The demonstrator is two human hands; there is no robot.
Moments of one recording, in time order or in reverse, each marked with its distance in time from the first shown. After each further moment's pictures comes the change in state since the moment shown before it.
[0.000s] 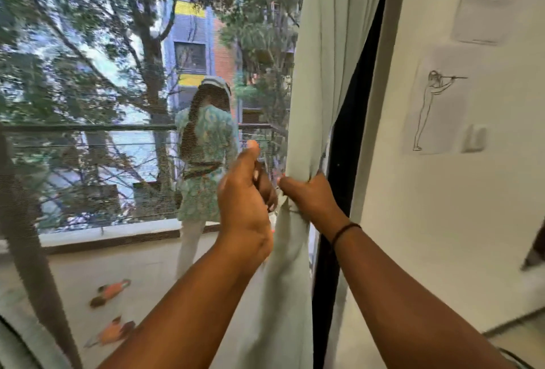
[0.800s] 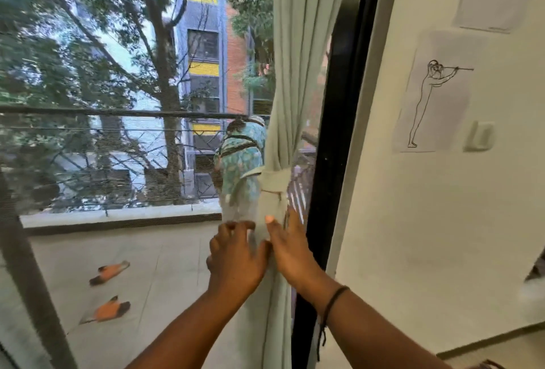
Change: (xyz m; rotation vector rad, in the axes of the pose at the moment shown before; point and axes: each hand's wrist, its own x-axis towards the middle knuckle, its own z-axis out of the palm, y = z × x) left_hand -0.013 -0.132 -0.066 1.542 0.037 0.007; right_hand -0.039 0.105 -0.030 -0.205 -0.201 0.045
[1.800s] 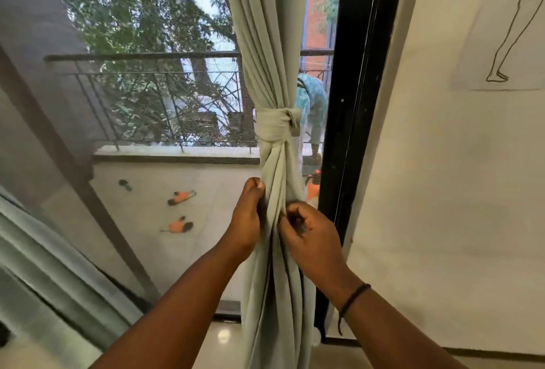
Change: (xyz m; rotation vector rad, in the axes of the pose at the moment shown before) left_hand 0.027 0.052 0.122 -0.872 0.061 -0.224; right_hand 0.026 0.111 -0.098 0.063 -0.204 -0.322
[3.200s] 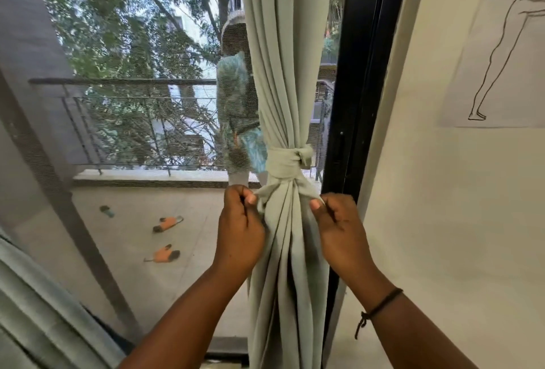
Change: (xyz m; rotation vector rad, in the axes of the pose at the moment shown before) left_hand 0.009 0.030 -0.022 0.527 0.247 0.421; right_hand 0.042 -0.031 -0.027 -0.089 0.186 0.078
